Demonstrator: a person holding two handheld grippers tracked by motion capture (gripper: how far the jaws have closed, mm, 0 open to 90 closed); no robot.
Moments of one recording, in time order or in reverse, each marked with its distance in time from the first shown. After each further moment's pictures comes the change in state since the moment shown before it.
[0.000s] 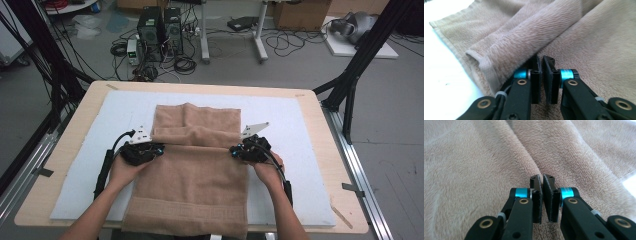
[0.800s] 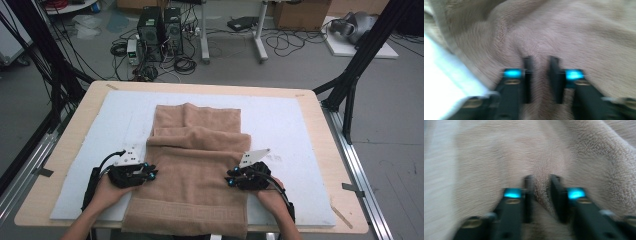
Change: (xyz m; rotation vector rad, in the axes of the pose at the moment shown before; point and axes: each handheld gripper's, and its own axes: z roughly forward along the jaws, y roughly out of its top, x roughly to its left) left arm -0.028 -0.049 -0.046 0.008 -0.165 0.049; right arm 0.058 -0.044 -0.007 -0.038 0.176 -0.070
